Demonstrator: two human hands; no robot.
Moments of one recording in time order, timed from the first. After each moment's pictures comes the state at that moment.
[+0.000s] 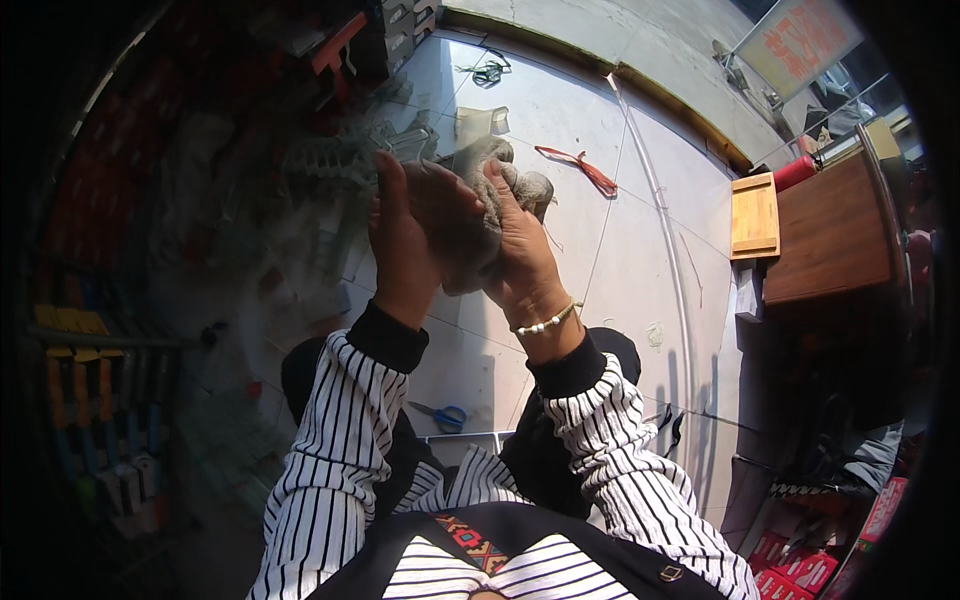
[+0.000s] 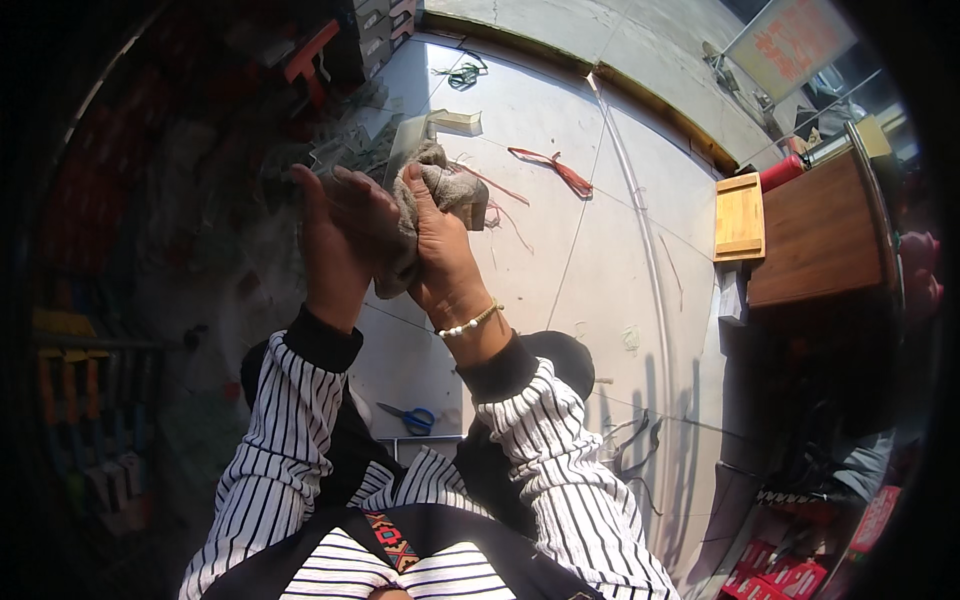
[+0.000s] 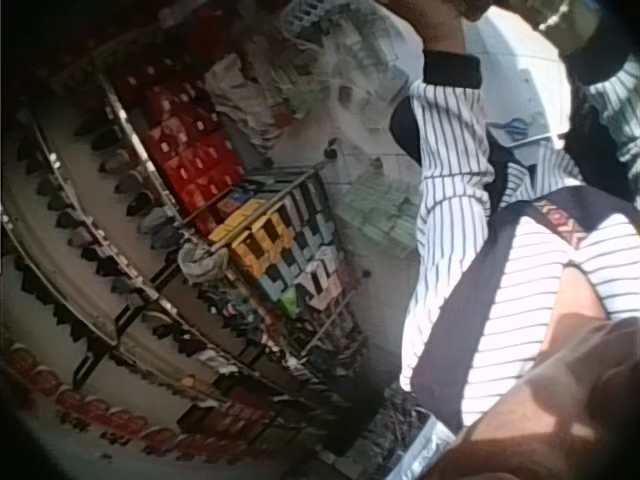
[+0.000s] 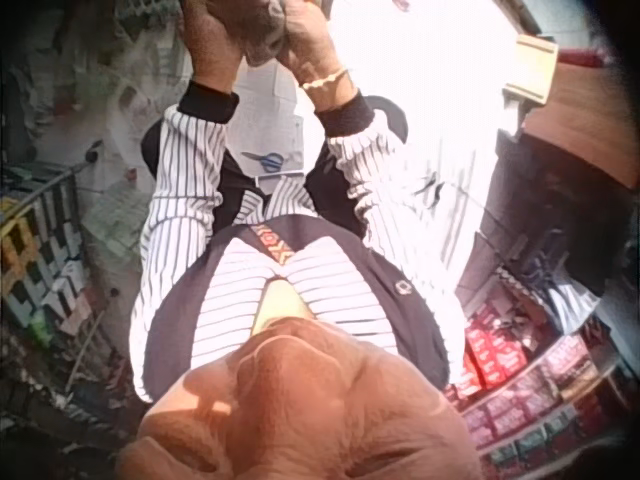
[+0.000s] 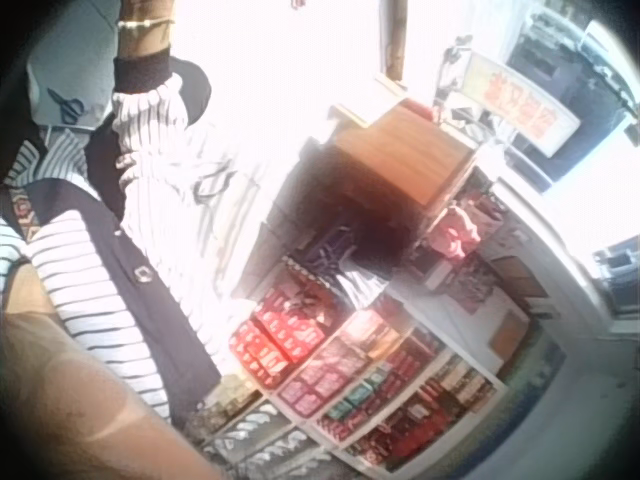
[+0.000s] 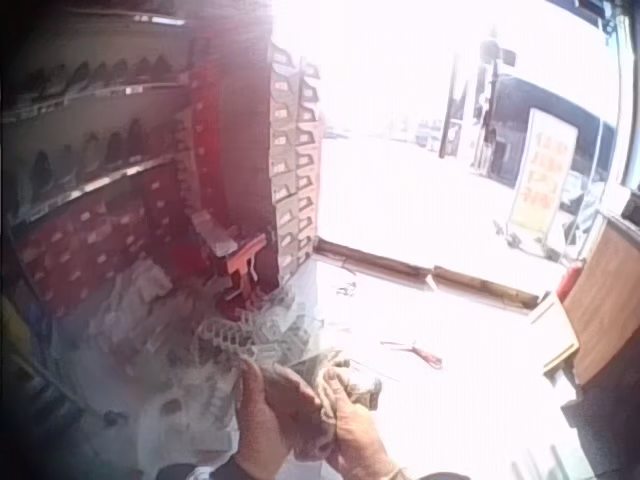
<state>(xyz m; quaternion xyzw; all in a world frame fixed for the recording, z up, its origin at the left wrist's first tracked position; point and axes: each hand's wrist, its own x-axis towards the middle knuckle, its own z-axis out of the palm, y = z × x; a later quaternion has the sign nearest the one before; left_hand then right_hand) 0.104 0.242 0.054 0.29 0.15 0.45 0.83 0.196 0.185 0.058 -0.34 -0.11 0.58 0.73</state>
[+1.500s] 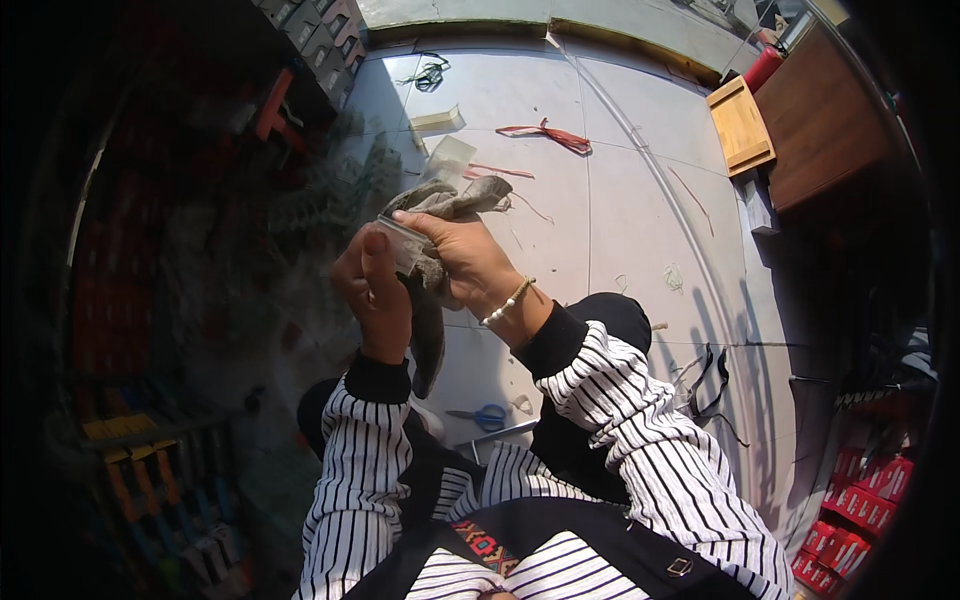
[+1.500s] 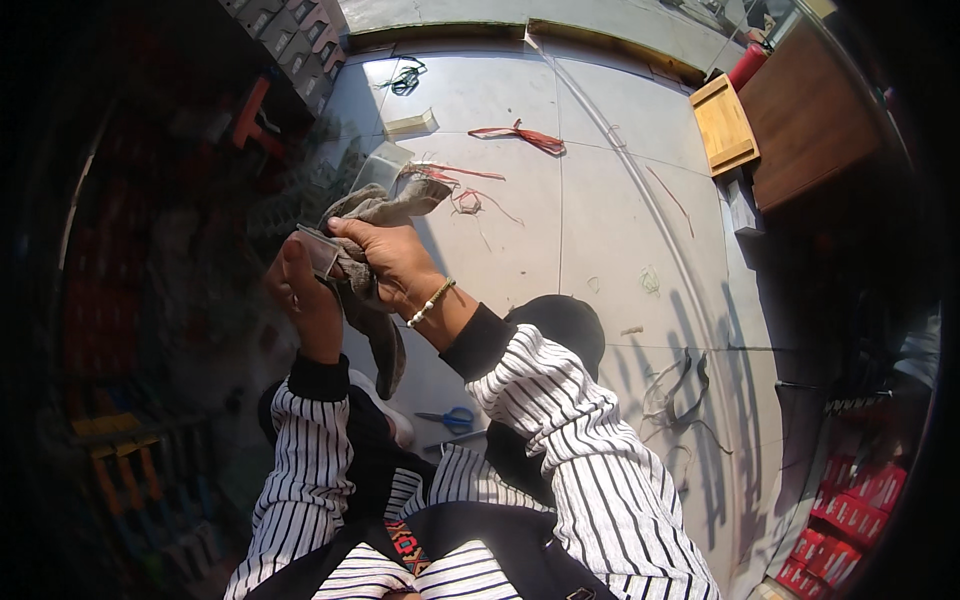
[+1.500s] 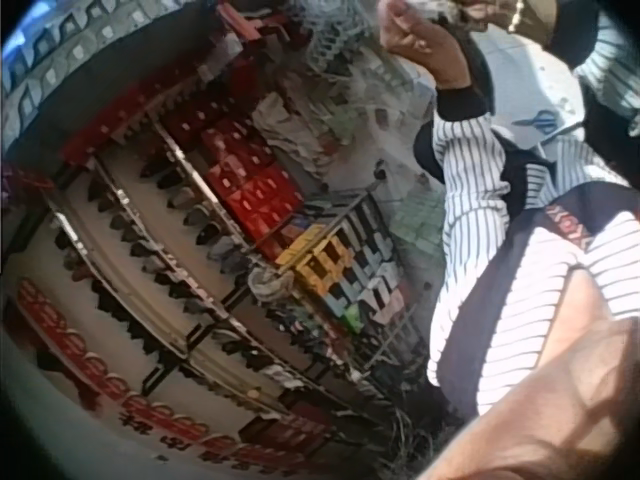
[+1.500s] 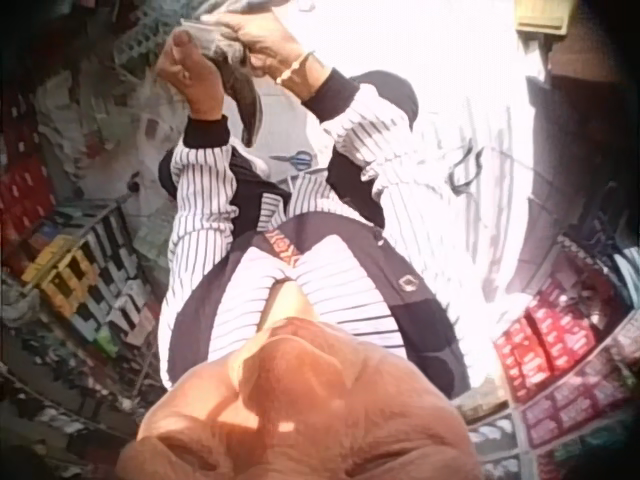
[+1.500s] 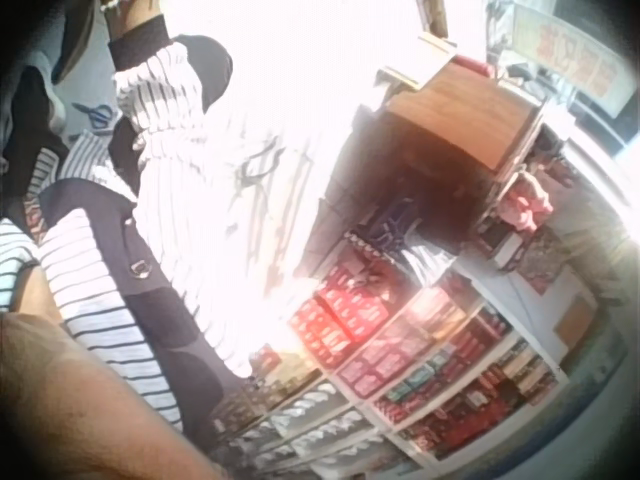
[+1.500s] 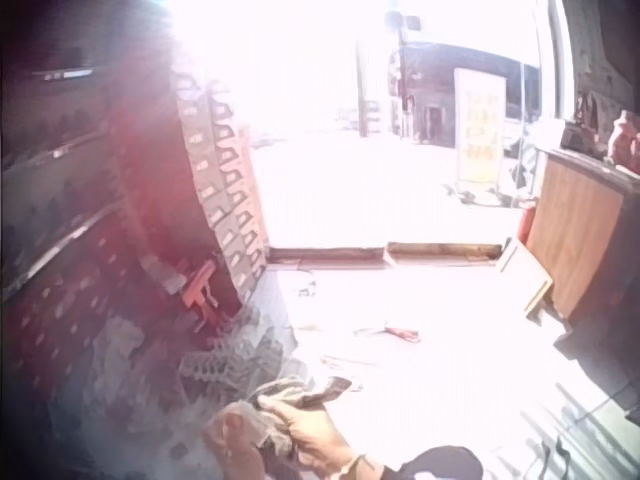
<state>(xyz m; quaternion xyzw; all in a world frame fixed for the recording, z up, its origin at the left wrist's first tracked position) 0.098 0.213 0.055 0.68 0.29 0.52 0.43 0.195 0.186 0.048 -0.27 0.03 0.63 0.72</state>
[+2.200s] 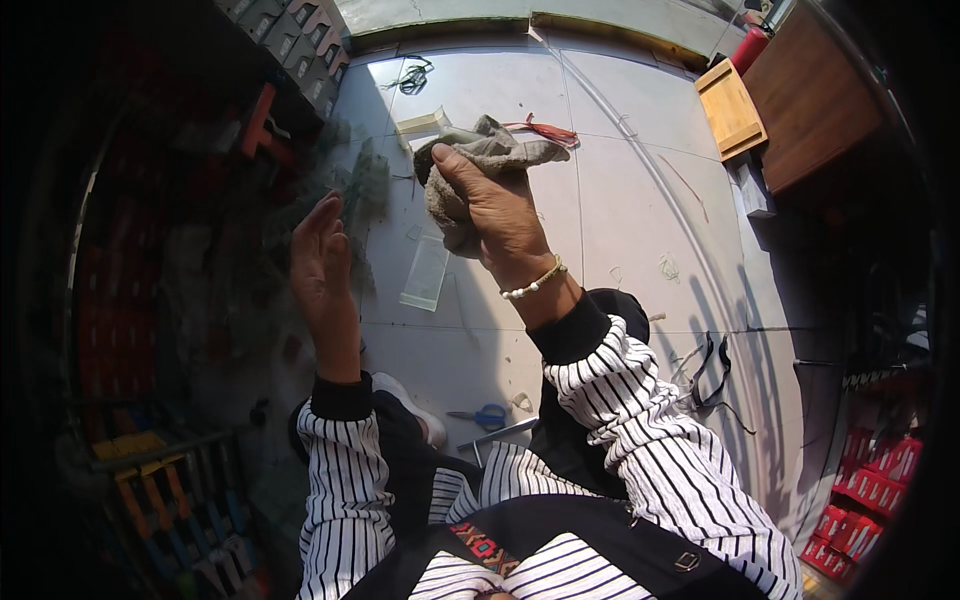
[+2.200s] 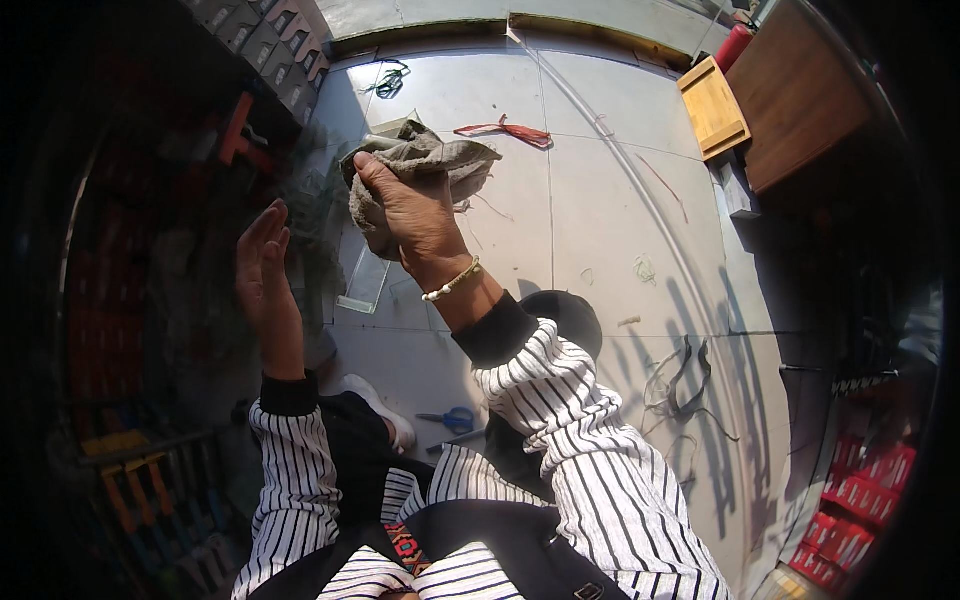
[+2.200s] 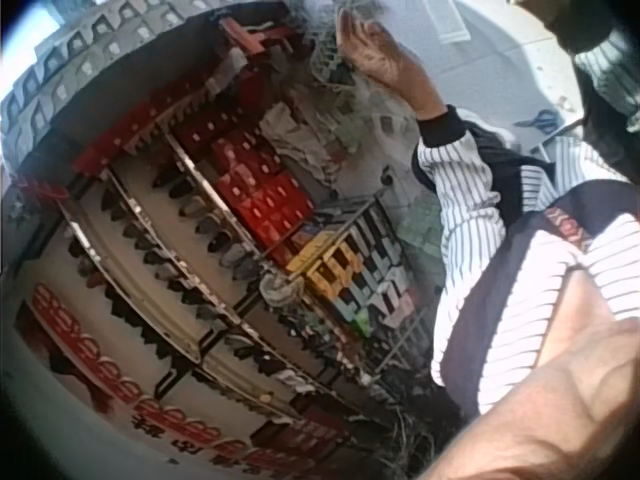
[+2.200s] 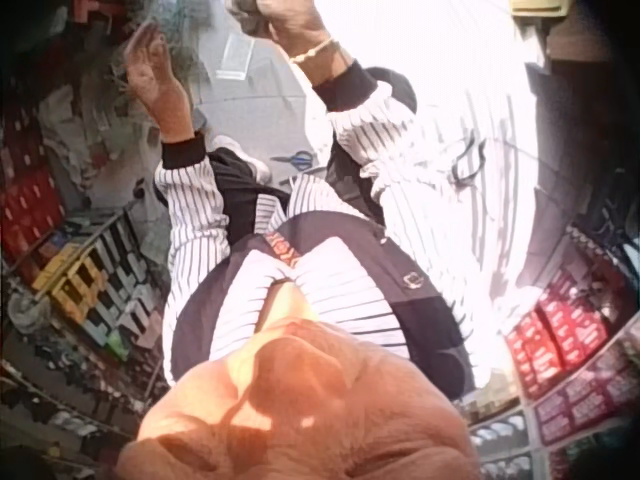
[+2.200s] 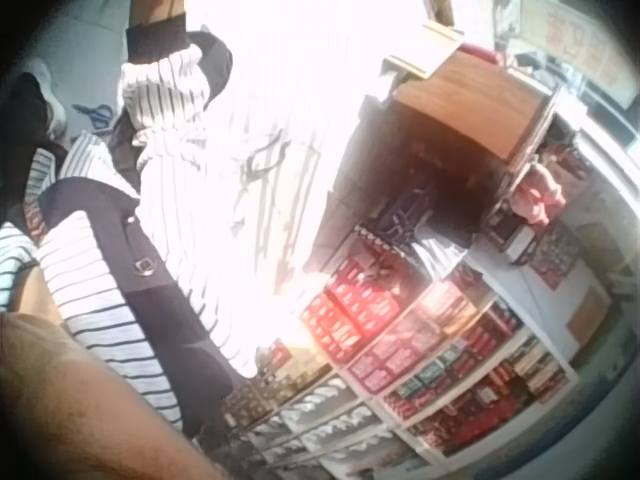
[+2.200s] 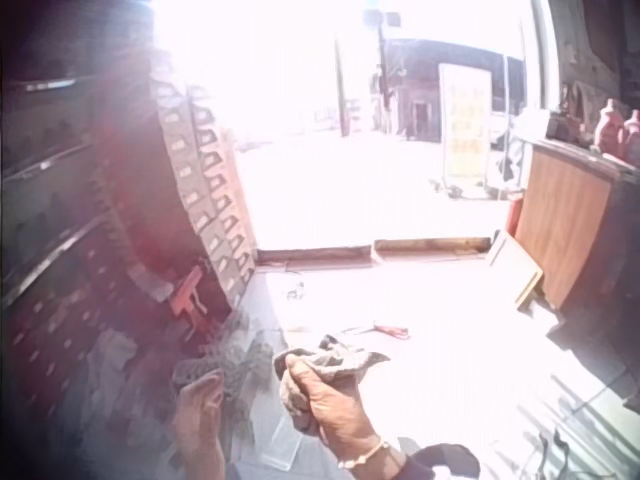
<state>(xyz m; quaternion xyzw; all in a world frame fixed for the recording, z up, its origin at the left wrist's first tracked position) 0.085 0.237 0.032 0.73 0.22 0.40 0.50 0.235 0.168 0.063 -0.32 -0.16 0.42 0.84</state>
